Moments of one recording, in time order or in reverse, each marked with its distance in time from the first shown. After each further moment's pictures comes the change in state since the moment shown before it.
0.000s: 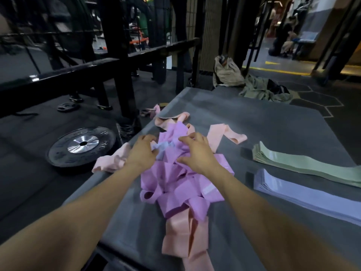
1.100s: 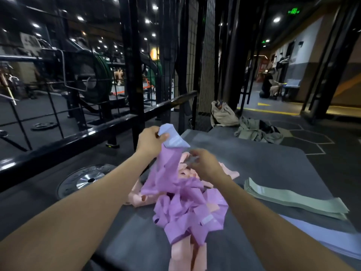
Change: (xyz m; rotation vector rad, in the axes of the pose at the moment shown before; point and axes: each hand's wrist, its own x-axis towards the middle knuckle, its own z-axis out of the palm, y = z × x) left_hand -0.015 0.112 -0.141 -0.417 0.241 0.084; right_hand -0.018 -0.052 -0.103 0.243 0.135 0.024
